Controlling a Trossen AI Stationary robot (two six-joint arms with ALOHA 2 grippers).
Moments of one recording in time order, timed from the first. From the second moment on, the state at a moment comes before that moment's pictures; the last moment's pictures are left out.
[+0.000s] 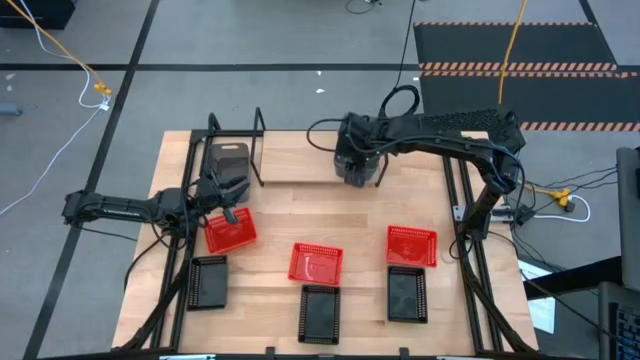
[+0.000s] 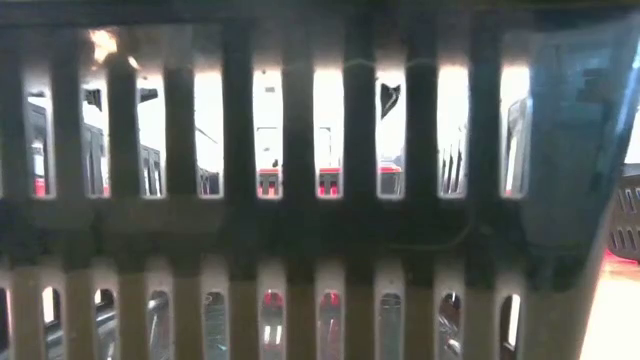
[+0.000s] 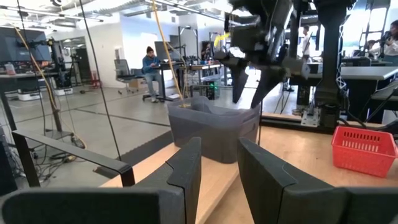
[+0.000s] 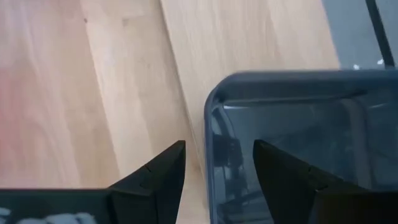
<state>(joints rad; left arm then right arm) -0.04 0.24 0.01 0.37 -0.53 0.11 -0.38 1.73 1.53 -0.90 0.03 -0.15</state>
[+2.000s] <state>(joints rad) -0.04 0.24 0.01 0.37 -0.53 0.12 -0.41 1.68 1.35 -0.73 -0.03 -0.40</state>
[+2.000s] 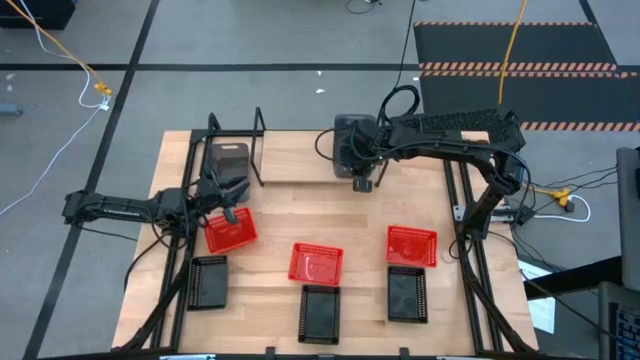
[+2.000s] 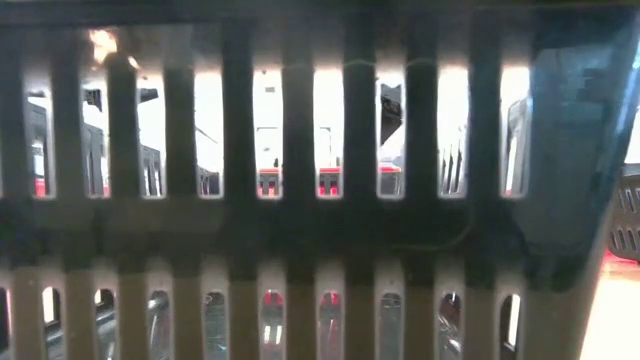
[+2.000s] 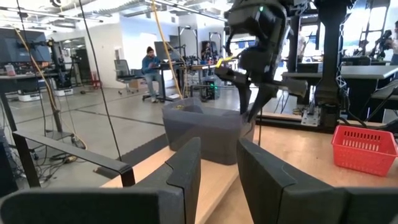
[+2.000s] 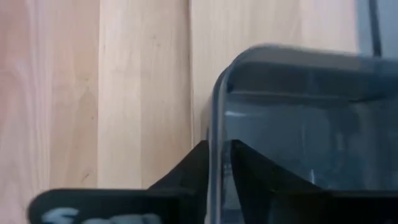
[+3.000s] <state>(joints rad) -0.06 0.62 0.48 -0.75 -0.61 -0.61 -0.16 1.25 0.67 0.19 -0.16 -0.24</state>
